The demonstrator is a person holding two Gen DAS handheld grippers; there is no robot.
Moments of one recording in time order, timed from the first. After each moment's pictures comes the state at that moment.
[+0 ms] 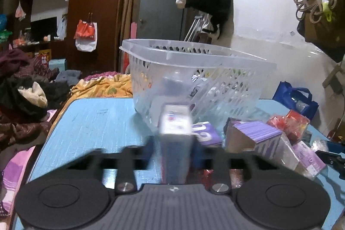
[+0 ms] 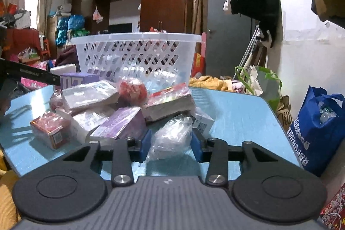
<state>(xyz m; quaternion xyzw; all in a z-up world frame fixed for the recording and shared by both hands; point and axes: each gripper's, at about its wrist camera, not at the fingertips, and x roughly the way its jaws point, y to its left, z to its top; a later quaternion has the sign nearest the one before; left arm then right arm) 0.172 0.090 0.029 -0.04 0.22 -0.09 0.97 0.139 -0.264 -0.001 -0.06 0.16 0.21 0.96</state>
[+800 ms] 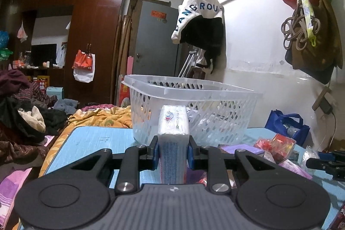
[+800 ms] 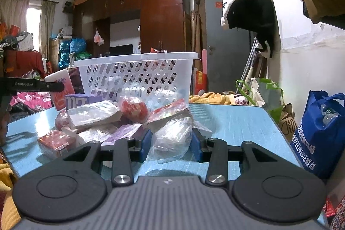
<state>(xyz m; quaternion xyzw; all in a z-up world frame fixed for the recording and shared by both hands) 0.142 0.098 0.037 -0.05 0.12 -0.10 0.99 0.132 -0.274 -0.001 -0.02 0.12 0.21 0.97</state>
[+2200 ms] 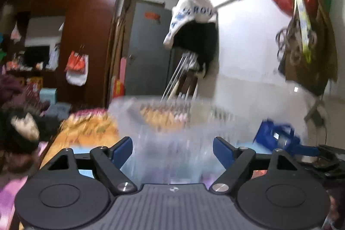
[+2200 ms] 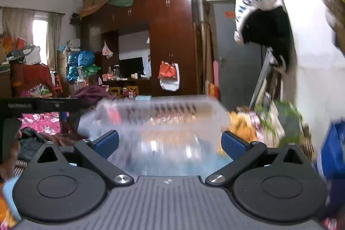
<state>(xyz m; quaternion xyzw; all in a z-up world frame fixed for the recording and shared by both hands) 0.140 0.092 0.074 -0.06 0.13 -0.11 0.98 0.149 -0.242 0.056 0.00 0.12 0.25 0.96</state>
